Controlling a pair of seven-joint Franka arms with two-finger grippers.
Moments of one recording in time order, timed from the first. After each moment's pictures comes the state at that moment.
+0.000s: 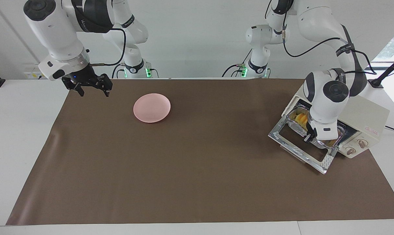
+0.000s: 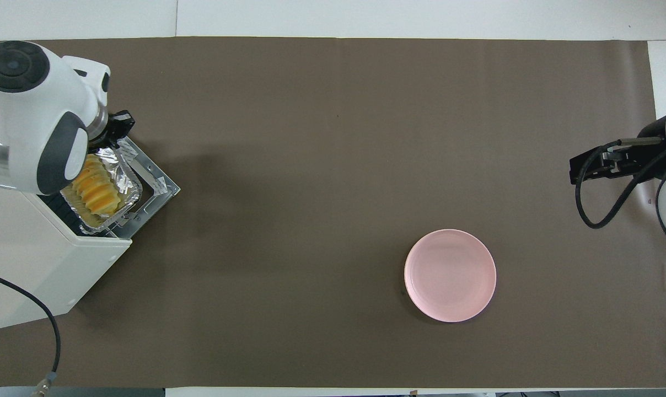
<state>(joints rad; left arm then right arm) -0.12 0.32 -0.06 -1.71 0.28 2.02 -0.77 -0.05 0.01 0.07 -1.64 -0.04 1.56 0.04</state>
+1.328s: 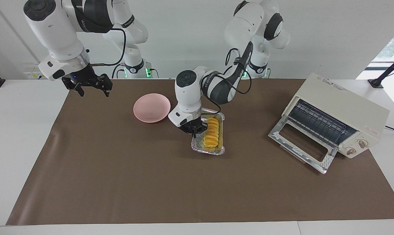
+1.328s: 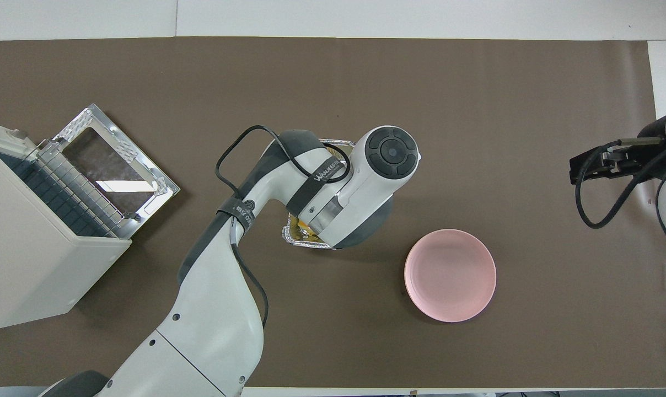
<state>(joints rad) -0.74 0.68 -0.07 -1.30 0.12 1.95 -0.62 -0.05 0.01 0.07 -1.64 -0.04 1.56 0.04</state>
